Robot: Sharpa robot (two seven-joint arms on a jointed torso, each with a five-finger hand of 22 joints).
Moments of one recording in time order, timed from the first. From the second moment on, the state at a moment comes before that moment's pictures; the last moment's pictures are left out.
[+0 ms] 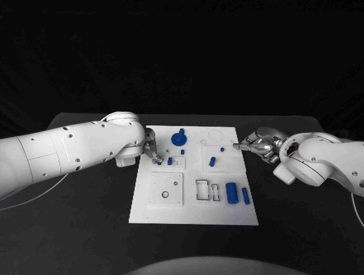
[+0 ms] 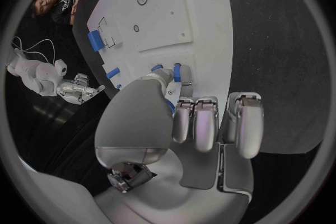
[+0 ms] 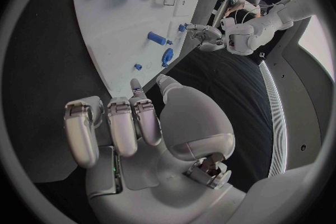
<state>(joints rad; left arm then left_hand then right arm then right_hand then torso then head) 1.36 -0.55 -0.22 1.27 -1.03 0.17 -0.66 1.34 -0.10 0.31 0.31 0.54 1.09 0.03 0.24 0.97 1.47 -0.03 1.57 1.31 1.46 -0.07 1.57 1.31 0.01 1.47 0.05 1.57 1.31 1.29 -0.98 -0.21 1.61 -0.78 -0.29 -0.30 1.17 0.09 0.11 0.21 0.33 0.87 0.21 0.08 0.08 1.47 0.12 1.57 1.31 1.46 0.06 1.57 1.31 0.01 1.47 0.18 1.57 1.31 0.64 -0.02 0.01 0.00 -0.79</state>
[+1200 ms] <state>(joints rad) 1.36 -0.55 -0.22 1.27 -1.03 0.18 -0.66 1.14 -0.08 0.22 0.29 0.36 1.08 0.03 0.22 0.94 1.46 -0.03 1.57 1.31 1.46 -0.07 1.57 1.31 0.01 1.47 0.06 1.57 1.31 1.29 -0.98 -0.21 1.61 -0.78 -0.29 -0.30 1.17 0.09 0.11 0.21 0.33 0.87 0.21 0.08 0.08 1.47 0.13 1.57 1.31 1.47 0.07 1.57 1.31 0.01 1.47 0.18 1.57 1.31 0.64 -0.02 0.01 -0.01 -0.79</state>
